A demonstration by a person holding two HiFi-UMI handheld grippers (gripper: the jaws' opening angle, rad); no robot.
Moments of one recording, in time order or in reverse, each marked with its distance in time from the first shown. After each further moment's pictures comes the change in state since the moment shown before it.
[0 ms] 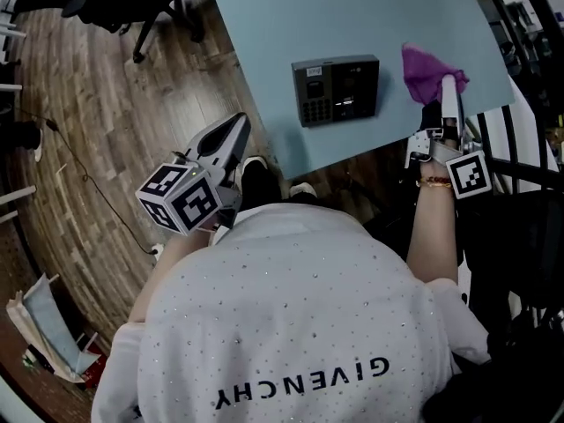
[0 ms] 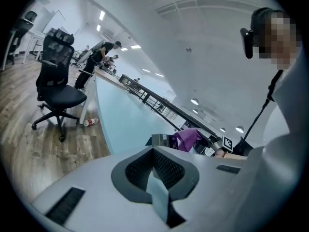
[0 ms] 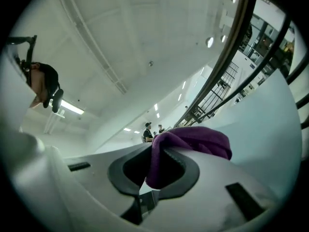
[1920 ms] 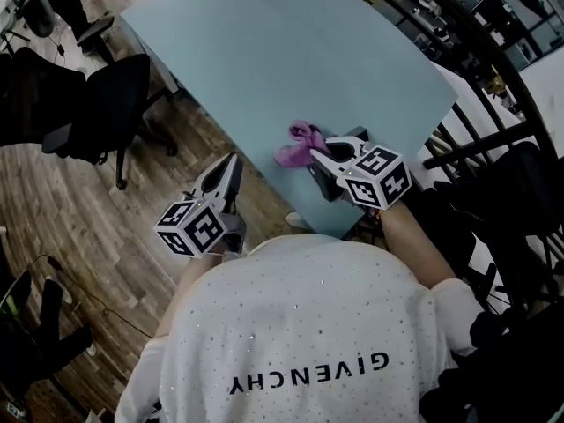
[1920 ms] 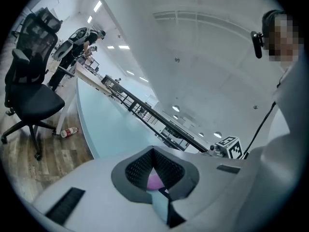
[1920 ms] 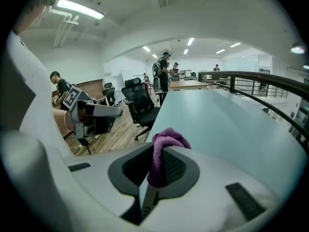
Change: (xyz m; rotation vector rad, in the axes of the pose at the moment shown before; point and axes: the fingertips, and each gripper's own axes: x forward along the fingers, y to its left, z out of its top) left arm 0.039 0.081 0.128 0.029 -0.047 -0.269; right arm 0.089 0.137 -0.209 -0.621 0.904 0.013
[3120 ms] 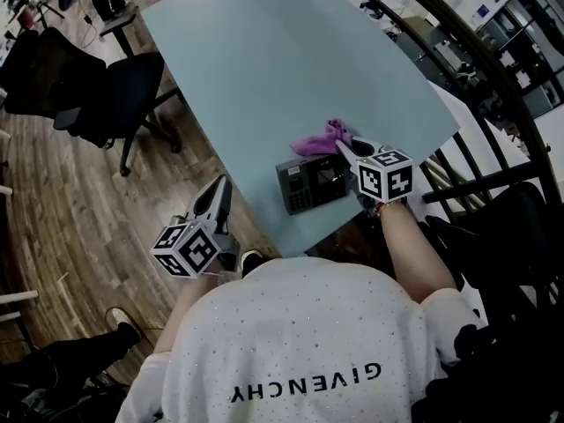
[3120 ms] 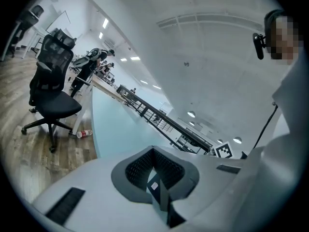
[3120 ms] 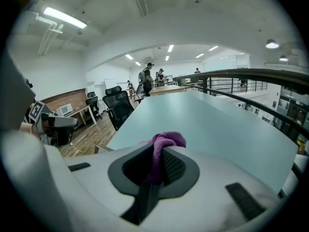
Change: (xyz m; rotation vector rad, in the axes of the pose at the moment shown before) left arm -0.004 -0.056 -0.038 -0.036 -0.111 0.206; right arm -0.060 -0.137 -0.032 0.138 -0.079 -0.150
